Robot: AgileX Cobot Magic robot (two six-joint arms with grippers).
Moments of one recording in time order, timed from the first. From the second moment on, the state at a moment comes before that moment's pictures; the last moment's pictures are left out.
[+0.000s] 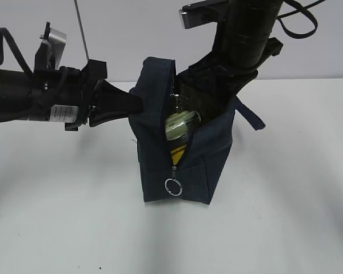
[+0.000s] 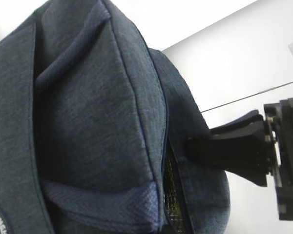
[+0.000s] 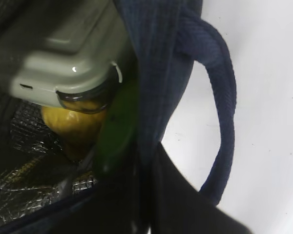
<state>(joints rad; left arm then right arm) -0.25 1.66 -0.89 -1.67 0.88 1.18 0.44 1.93 -1.81 -0.05 1.26 -0.01</state>
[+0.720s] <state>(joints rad) -0.25 1.66 -0.89 -1.67 0.89 1.18 0.44 1.85 -1.80 -0.06 1.26 -0.13</state>
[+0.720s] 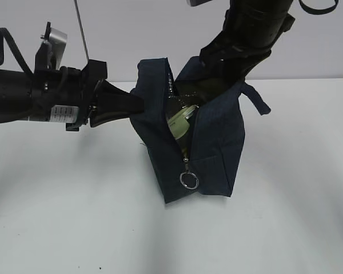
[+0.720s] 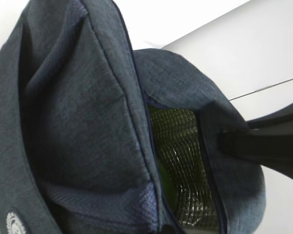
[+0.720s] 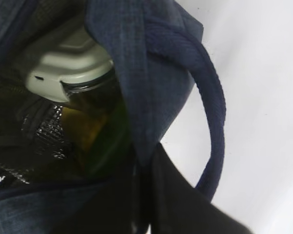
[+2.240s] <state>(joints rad) -0.25 1.66 -0.89 -1.66 0.93 1.18 0.44 1.44 -1.56 -0.02 1.25 -0.08</state>
